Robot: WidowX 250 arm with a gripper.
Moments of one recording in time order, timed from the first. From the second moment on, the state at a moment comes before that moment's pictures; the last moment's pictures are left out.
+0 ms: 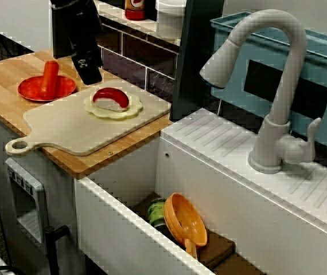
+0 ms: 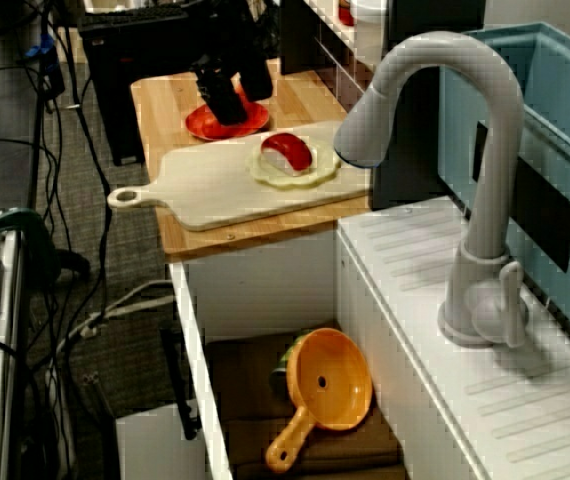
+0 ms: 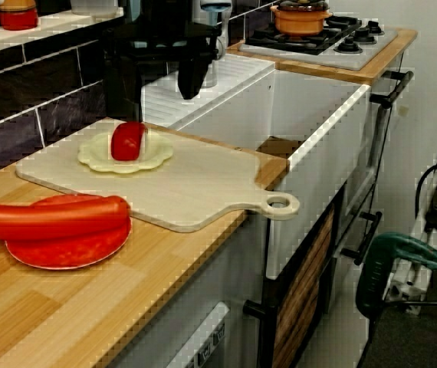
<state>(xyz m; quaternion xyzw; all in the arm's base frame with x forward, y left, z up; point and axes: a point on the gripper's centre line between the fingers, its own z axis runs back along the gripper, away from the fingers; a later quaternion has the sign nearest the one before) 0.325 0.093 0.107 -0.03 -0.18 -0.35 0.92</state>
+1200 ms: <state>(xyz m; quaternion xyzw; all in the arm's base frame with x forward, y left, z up) 0.350 0.116 0.083 -0.03 -0.16 -0.39 0.91</state>
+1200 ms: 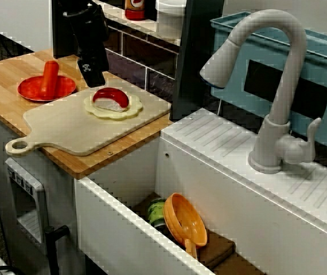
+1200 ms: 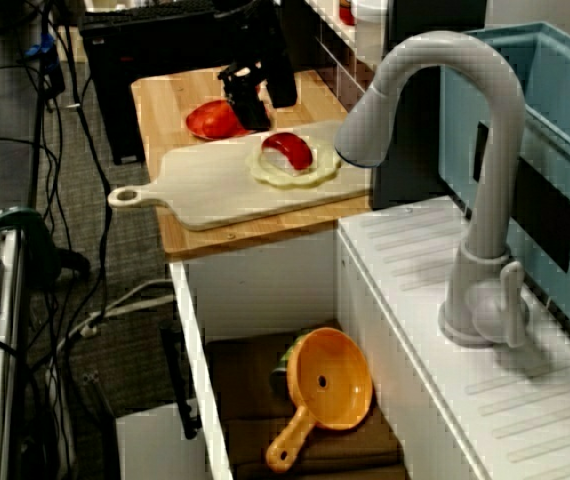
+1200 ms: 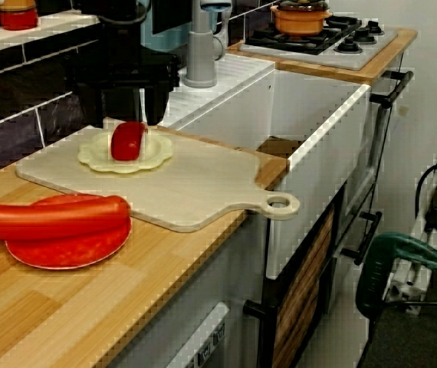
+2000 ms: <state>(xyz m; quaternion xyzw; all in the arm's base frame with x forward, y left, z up) 0.359 0.107 0.068 0.00 -0.15 -0.36 0.92</state>
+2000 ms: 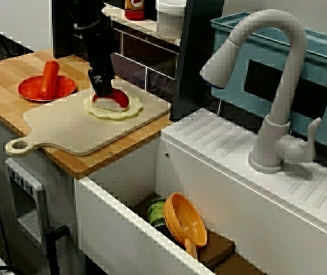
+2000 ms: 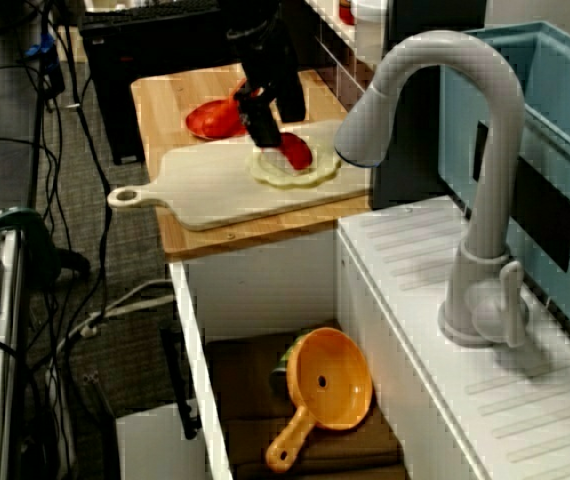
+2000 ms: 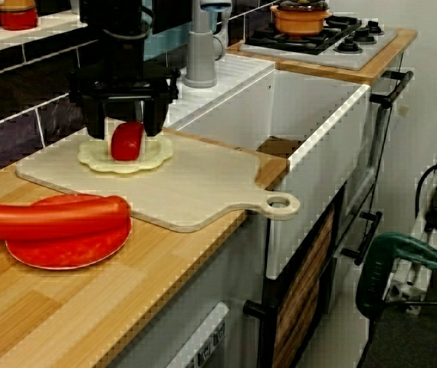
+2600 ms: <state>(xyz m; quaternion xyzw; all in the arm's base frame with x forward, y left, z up) 0.357 0.104 0.044 0.02 -0.20 -0.30 0.93</state>
